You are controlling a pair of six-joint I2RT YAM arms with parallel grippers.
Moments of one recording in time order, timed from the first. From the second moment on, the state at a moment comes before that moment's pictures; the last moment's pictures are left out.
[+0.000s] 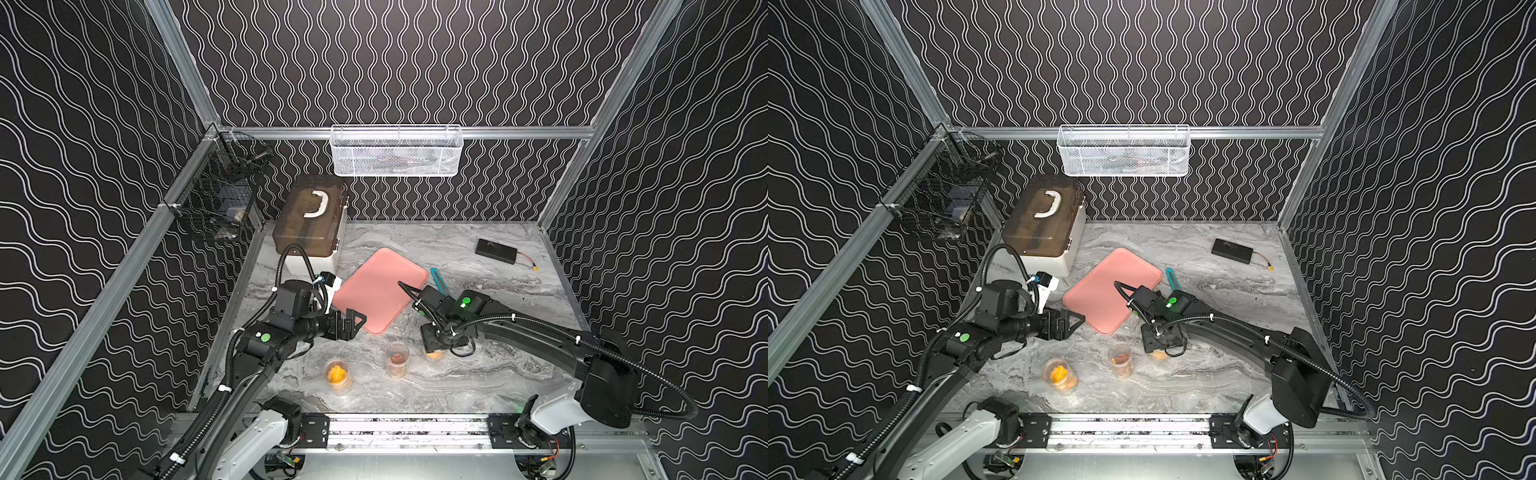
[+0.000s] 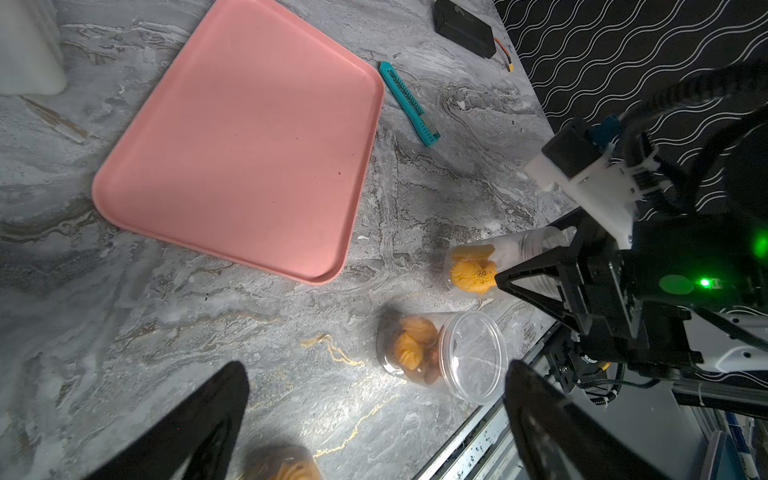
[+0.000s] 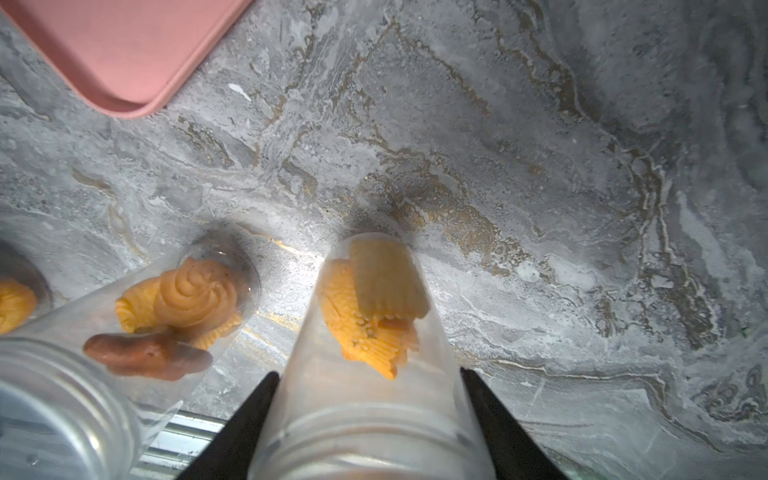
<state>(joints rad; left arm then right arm) -0.27 0.85 0.81 -0.70 0.42 -0.29 0.92 1.51 1.18 -1.04 0.14 0.68</state>
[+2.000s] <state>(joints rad) -0.10 1.02 0.48 0.55 0.96 -1.38 0.50 1.14 1.10 -0.59 -0.54 0.87</state>
